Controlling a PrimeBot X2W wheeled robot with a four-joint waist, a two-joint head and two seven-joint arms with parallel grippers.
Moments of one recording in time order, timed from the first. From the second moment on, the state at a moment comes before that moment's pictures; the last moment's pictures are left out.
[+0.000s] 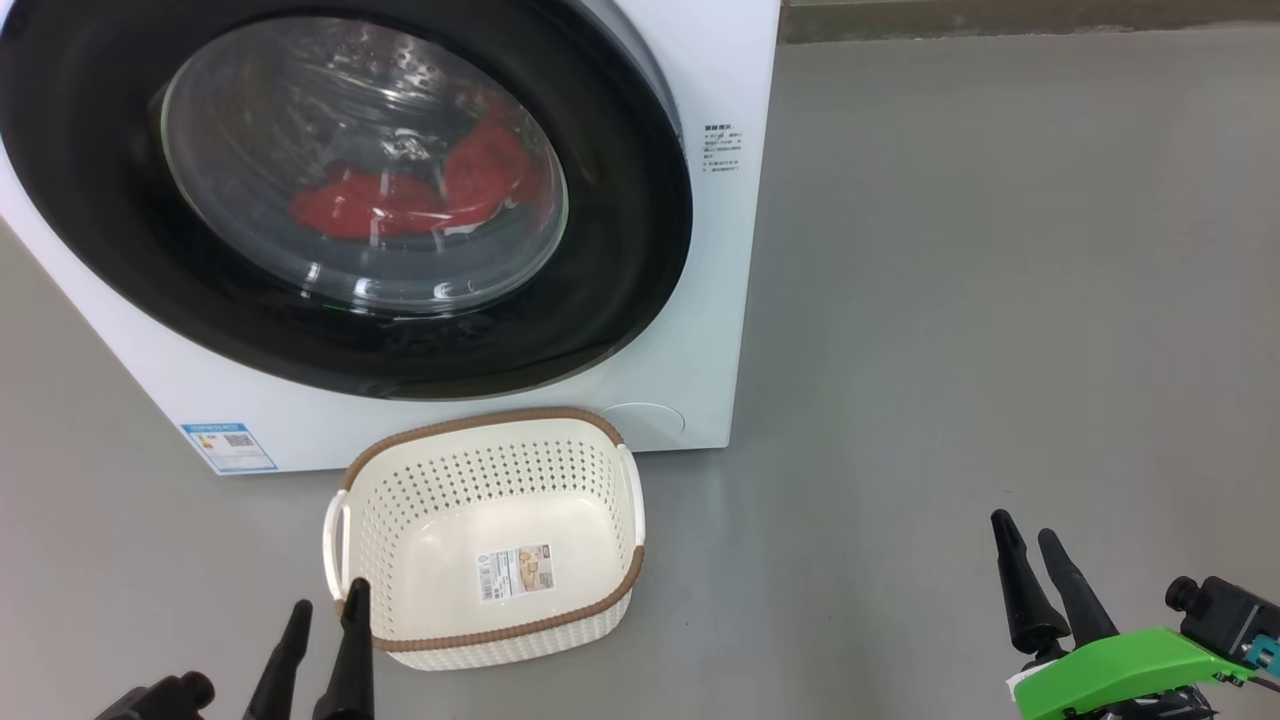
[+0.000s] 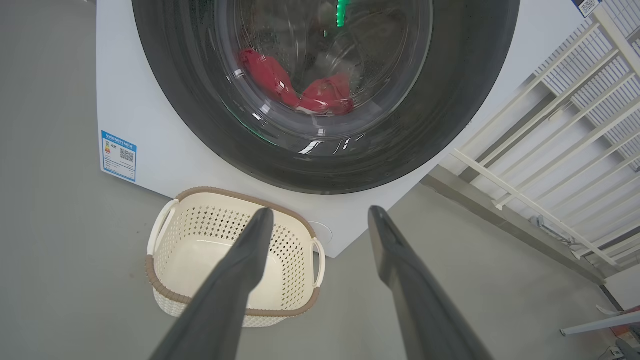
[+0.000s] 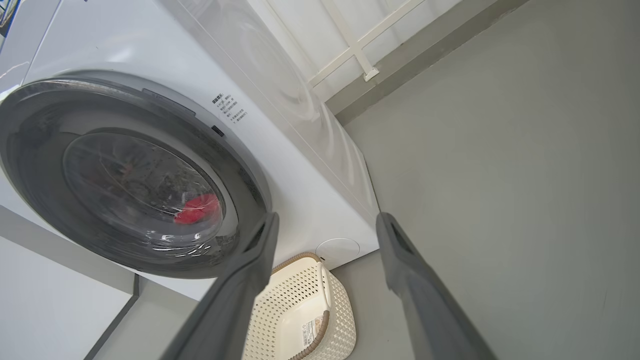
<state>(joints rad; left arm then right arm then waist) 0.03 0.06 0.00 0.18 -0.68 -0.05 -0.10 0.00 -0.03 -0.04 0.29 0.82 0.13 -0.10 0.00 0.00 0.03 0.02</state>
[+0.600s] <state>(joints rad) 0.04 0.07 -0.01 0.17 -0.47 -0.04 -0.15 0.02 -0.03 -0.02 0.28 0.64 0.13 -0.15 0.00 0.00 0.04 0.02</state>
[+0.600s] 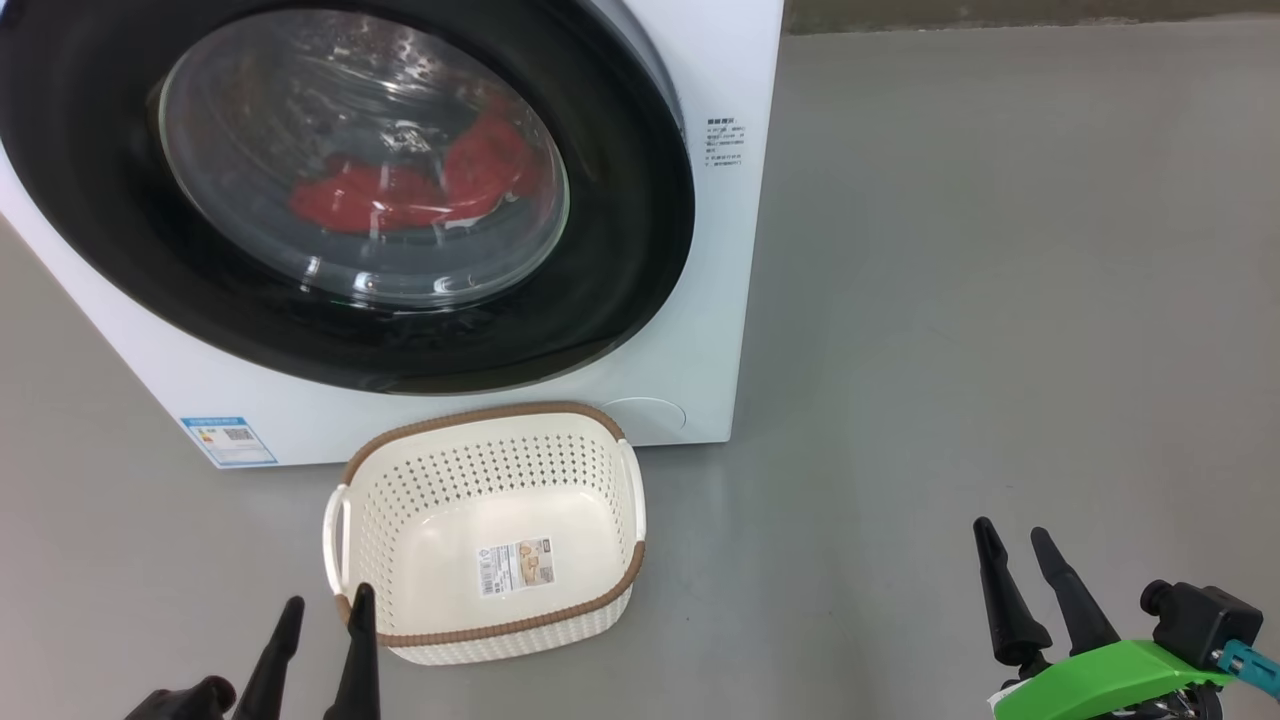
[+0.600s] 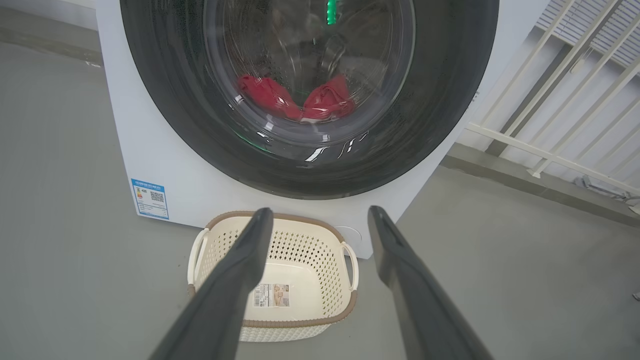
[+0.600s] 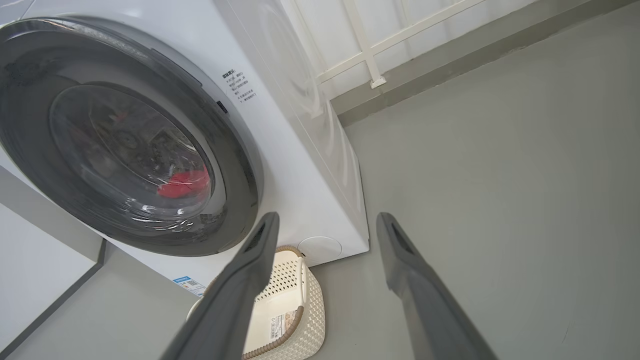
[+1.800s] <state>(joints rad) 0.06 0.05 0.03 0.14 -0.08 -0.08 -0.25 0.04 -0.03 -0.03 0.26 0.33 0.13 -0.25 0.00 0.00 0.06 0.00</state>
